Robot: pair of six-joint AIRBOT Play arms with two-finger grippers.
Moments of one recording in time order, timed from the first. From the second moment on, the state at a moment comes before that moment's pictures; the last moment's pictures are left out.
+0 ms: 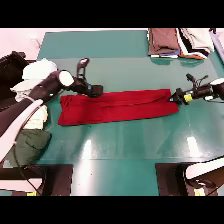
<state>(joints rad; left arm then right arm) -0.45 -1.51 1.29 1.10 -0.80 -1.65 -0.38 -1.69 1.25 -0.78 1.37 1.09</state>
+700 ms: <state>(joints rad) -0.57 -1.84 1.52 1.00 -0.75 -1.65 -0.05 -1.35 1.58 -0.68 1.42 1.28</state>
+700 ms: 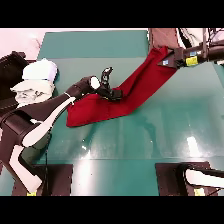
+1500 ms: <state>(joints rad) -0.11 -1.33 1.64 1.27 -0.96 -1.64 0.62 -1.54 1.63 -0.54 0.91 1.26</state>
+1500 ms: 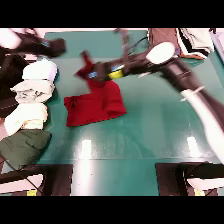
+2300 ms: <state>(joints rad) -0.20 -1.24 1.63 1.31 -1.03 -1.59 0.22 -1.57 1.27 -0.78 1.06 1.25</state>
